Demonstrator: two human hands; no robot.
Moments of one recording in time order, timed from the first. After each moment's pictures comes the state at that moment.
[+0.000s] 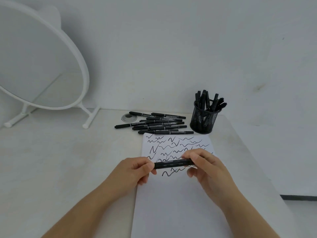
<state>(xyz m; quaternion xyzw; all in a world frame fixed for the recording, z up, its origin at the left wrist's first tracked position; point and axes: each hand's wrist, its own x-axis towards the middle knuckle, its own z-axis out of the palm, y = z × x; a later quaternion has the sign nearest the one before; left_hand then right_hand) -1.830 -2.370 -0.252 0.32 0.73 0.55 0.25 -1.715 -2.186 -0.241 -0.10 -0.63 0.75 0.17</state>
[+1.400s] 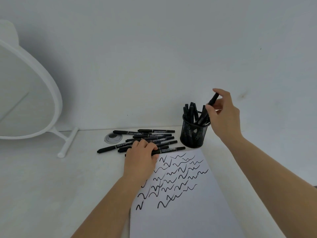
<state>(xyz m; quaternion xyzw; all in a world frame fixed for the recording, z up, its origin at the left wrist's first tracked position) -1.916 -2.261 -0.275 0.38 0.90 0.22 -0.08 -1.810 -2.052 -0.177 -0.23 -0.80 0.31 0.46</state>
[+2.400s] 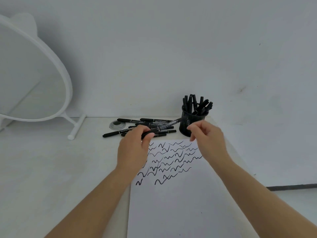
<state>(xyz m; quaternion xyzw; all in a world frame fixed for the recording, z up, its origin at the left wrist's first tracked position) -1.872 -2.299 -0.236 0.32 0.83 0.45 -0.12 -1.759 -2.142 -0.199 -0.24 -0.77 0.49 0.33</state>
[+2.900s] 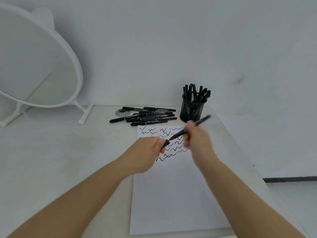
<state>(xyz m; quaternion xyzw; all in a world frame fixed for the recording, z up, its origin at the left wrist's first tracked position) -1.812 -2.337 -0.220 0.40 0.83 0.36 0.15 -1.738 -2.183 -0.215 -0.31 -0.64 0.65 0.28</state>
